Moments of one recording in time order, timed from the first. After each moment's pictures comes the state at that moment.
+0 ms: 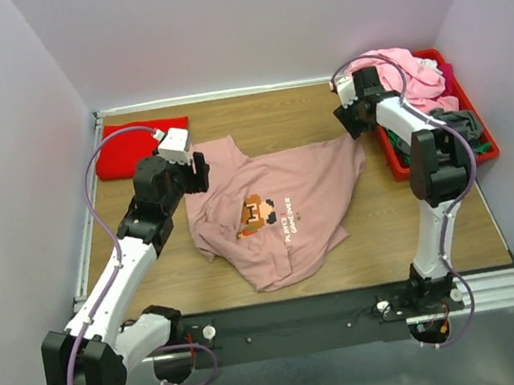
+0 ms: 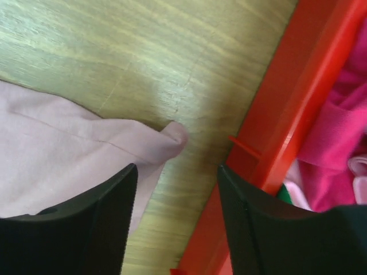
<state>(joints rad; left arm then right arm) -0.32 1.04 0.79 -0.03 0.03 -0.03 0.10 2.07 1.61 -0.47 0.04 -0.48</state>
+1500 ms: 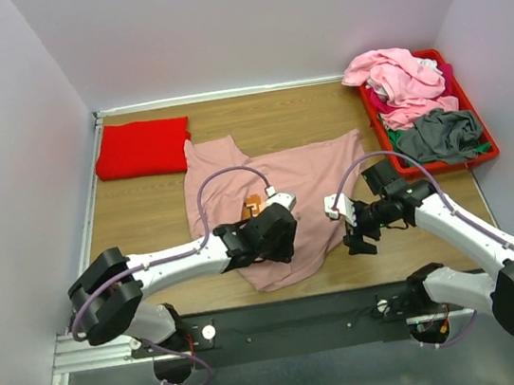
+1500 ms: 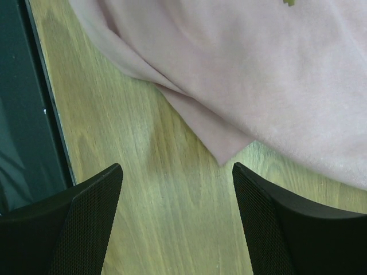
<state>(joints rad) -1.09 1.40 0.82 -0.29 -0.14 -0.60 0.38 1.09 0.66 -0.78 -0.59 -0.94</state>
